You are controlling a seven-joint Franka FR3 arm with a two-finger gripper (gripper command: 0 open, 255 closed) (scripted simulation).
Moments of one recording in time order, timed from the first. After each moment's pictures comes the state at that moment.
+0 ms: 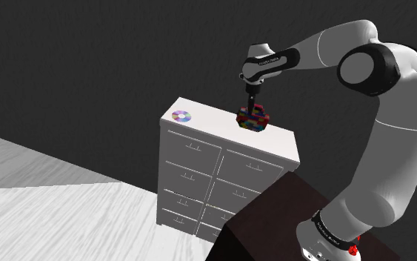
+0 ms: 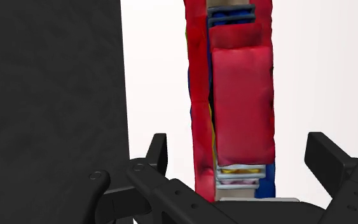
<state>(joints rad) -0.09 0.37 -0.20 -1.78 -0.13 2.03 -0.83</state>
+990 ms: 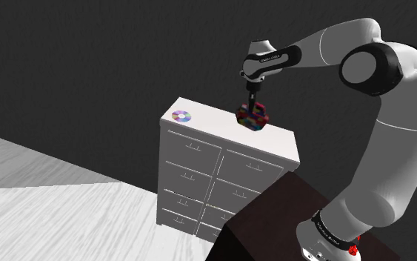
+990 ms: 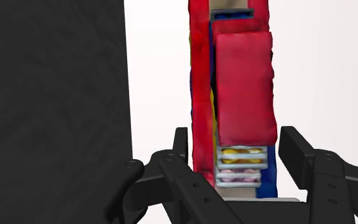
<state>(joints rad) -0.09 0.36 -0.20 -1.76 -0.13 2.00 -0.83</state>
